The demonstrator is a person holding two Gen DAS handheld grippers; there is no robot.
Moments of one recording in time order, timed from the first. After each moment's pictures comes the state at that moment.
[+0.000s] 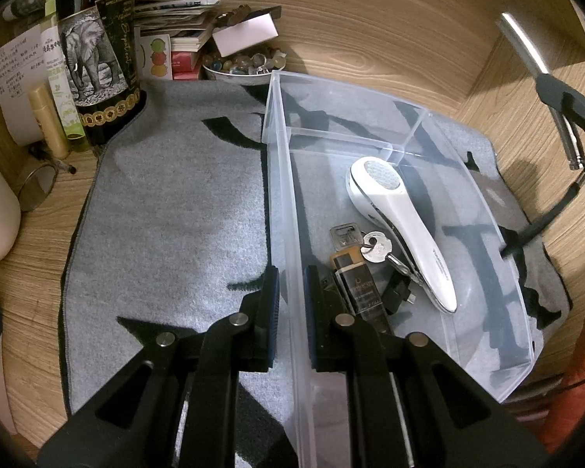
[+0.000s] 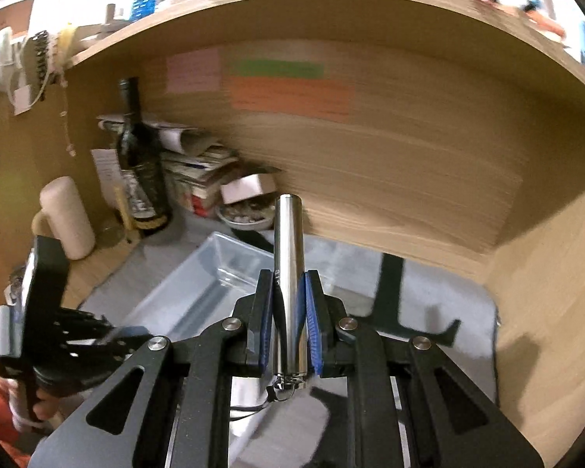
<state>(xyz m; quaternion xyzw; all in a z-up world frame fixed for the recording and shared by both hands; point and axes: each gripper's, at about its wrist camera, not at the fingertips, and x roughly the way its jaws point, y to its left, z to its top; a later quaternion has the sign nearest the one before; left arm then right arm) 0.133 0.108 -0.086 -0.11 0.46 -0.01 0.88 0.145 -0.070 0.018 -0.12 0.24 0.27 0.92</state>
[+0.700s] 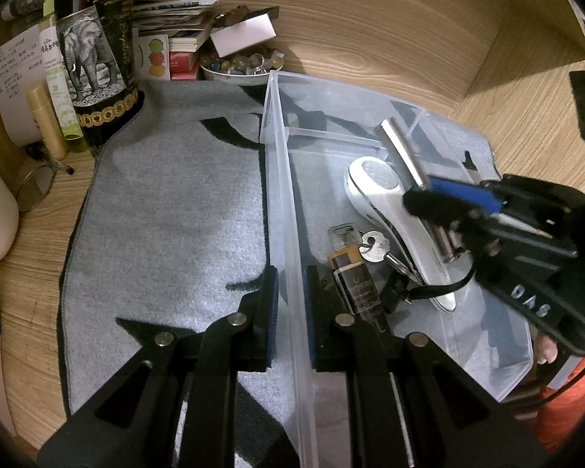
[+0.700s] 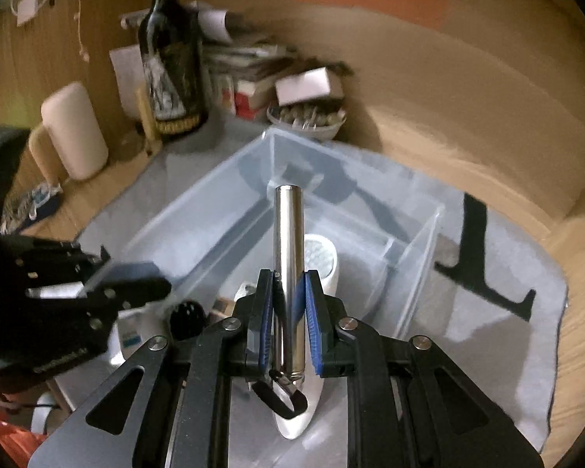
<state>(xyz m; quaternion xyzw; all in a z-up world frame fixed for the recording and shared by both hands) 0.133 0.107 -0.087 -0.10 0.46 -0.01 0.88 0.165 -0.011 -0.062 -0.18 0.36 0.31 0.86</state>
